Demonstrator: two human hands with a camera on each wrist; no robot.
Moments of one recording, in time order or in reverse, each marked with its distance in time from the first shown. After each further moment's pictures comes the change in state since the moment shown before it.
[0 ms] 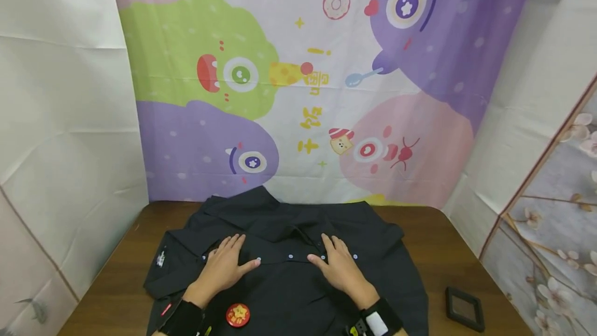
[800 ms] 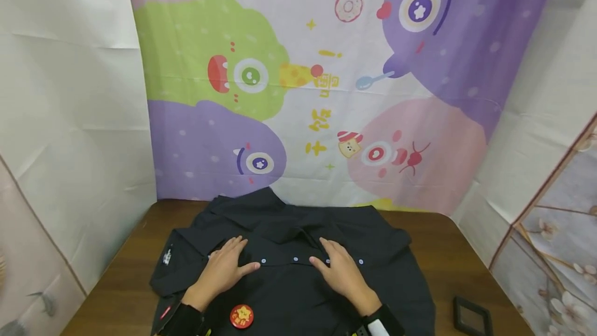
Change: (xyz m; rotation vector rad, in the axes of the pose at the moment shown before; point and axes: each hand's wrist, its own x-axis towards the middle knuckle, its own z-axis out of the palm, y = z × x) left_hand -0.006 -0.004 -0.007 -0.049 0.031 -0.017; right_hand 0.001 -0.010 0.004 -0.001 0.070 -0.124
